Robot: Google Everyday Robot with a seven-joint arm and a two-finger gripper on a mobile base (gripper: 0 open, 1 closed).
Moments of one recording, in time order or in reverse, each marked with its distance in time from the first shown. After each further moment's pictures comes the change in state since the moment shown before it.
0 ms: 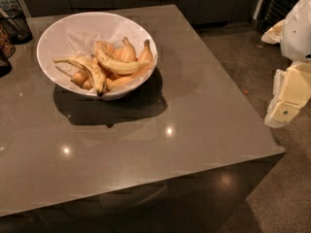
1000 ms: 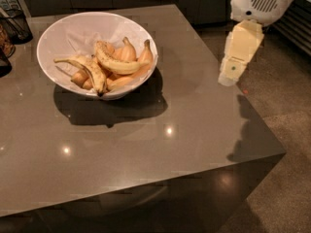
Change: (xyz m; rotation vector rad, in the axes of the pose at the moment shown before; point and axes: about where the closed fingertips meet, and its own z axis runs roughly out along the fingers) arm -0.068 -0.055 0.009 -0.042 0.038 0.087
